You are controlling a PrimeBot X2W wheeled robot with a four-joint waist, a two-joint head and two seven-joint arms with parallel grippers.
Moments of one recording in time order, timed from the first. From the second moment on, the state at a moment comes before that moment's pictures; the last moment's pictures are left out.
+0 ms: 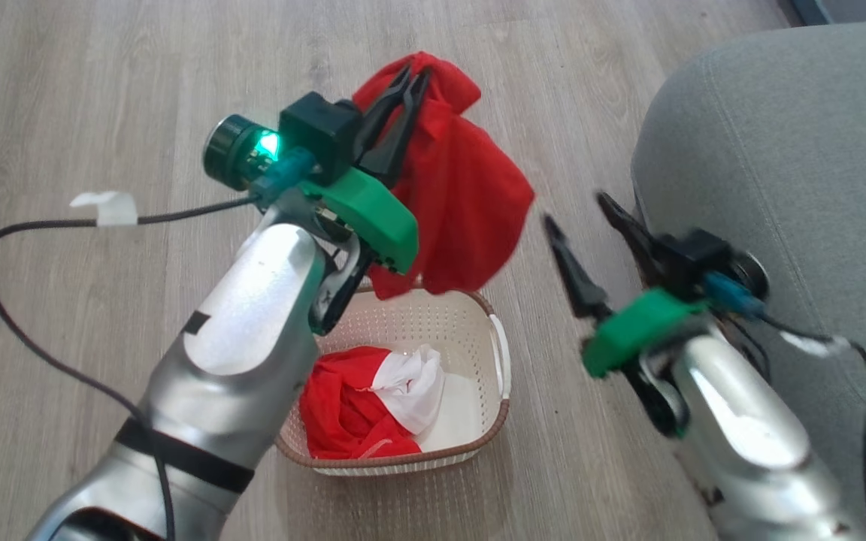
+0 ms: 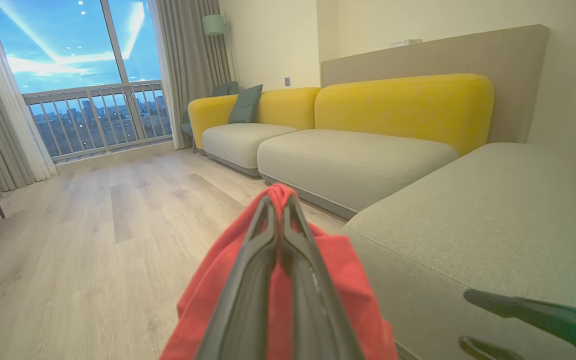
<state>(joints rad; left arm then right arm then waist) -0.79 0.03 -0.57 0.53 -0.37 -0.03 -0.25 -0.45 -0.10 0.34 0.50 0.26 0.13 -0.26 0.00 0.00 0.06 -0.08</state>
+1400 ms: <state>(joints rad) -0.73 0.05 -0.72 0.49 -0.47 -0.01 -0.26 -0.72 -0.09 0.42 0.72 0.31 0.13 -0.26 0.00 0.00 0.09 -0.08</state>
